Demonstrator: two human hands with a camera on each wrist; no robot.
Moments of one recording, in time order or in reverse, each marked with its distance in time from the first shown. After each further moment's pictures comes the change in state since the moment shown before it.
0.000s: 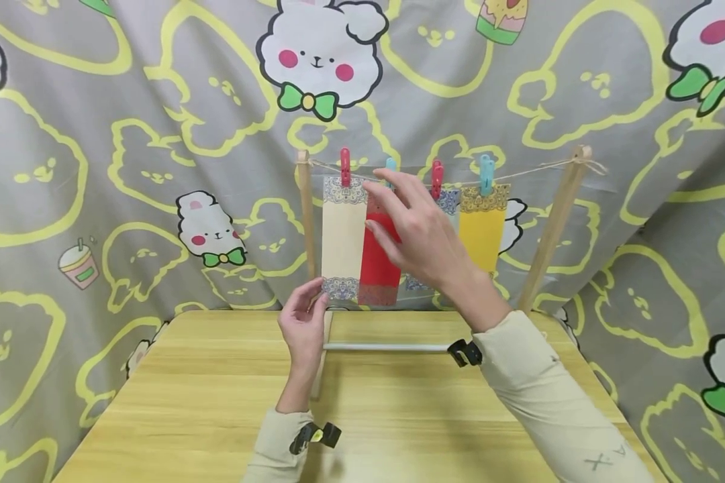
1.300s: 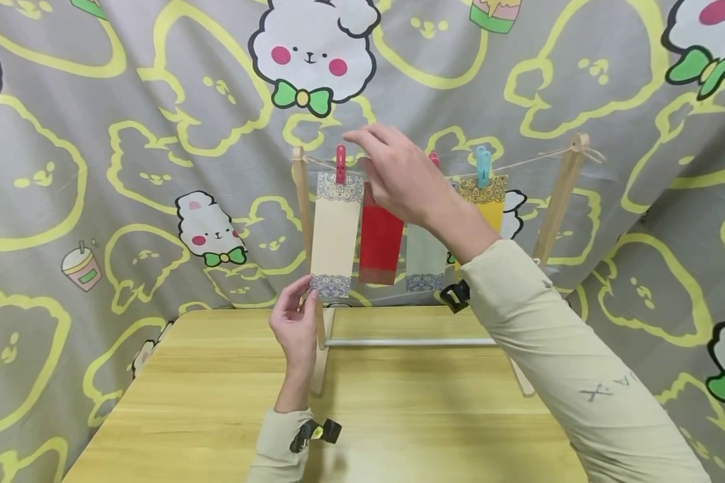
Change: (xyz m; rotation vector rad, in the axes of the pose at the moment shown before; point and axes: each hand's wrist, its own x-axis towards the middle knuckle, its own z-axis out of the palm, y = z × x) left_hand 0.001 0.006 -0.003 0.059 0.092 0.028; right_hand 0.062 0.022 -0.012 0.012 -0.180 0.056
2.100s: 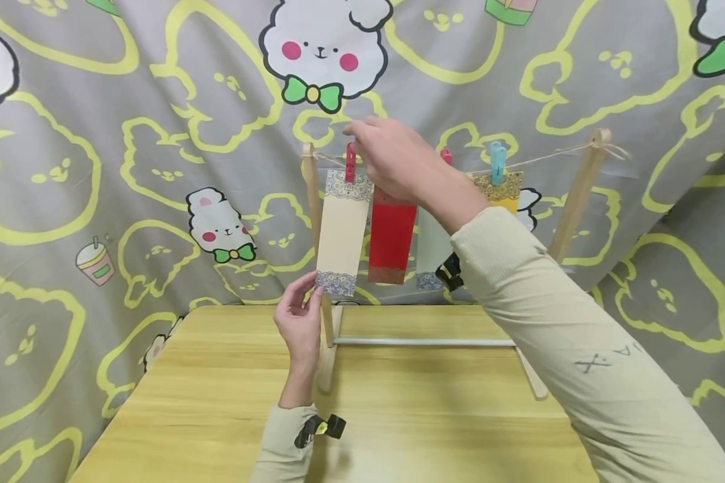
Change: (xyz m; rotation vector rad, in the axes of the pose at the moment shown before) left_hand 0.007 0.000 -0.005 0.042 -0.015 0.009; right_hand 0.035 -0.004 -0.002 0.011 -0.250 0.122
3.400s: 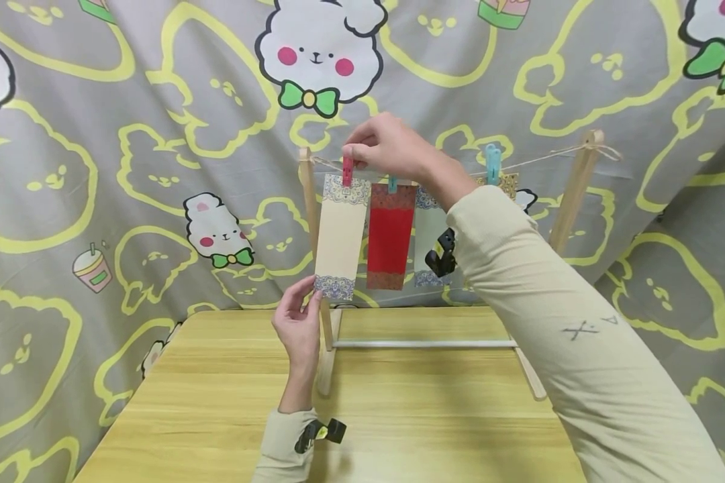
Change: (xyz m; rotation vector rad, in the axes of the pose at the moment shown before) left_hand -0.001 0.002 0.002 -0.002 0.008 0.004; right_hand 0.016 0.018 -0.006 0.425 -0.143 0.230
